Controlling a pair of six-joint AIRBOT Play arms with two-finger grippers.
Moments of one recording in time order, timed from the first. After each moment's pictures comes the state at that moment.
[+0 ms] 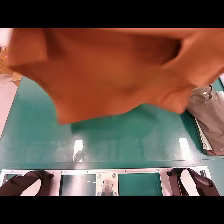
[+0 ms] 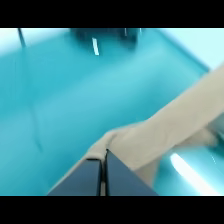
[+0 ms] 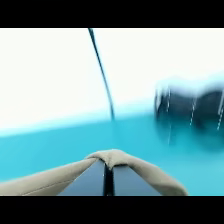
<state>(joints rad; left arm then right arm) -0.10 -0.97 2.03 0.98 -1.41 -1.35 -0.47 -0.67 1.66 -0.99 1.14 1.52</state>
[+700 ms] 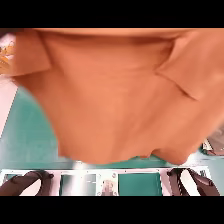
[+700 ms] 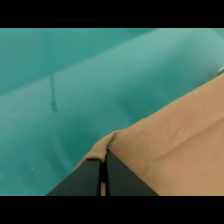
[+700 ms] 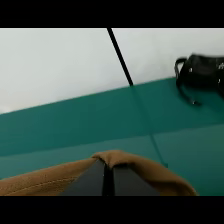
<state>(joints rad) -0.10 -1.05 1.77 1.07 -1.37 -1.28 -0.45 -0.76 1.40 -0.87 1.09 1.46</state>
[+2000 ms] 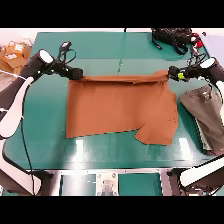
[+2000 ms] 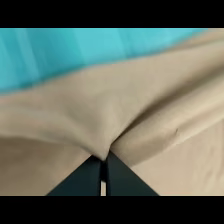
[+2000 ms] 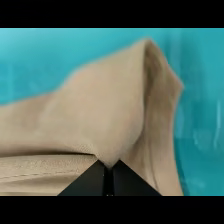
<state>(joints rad) -0.10 -1.80 1.63 1.03 -1.00 -1.20 -0.25 -1.77 1.55 -1.11 0.90 1.38</state>
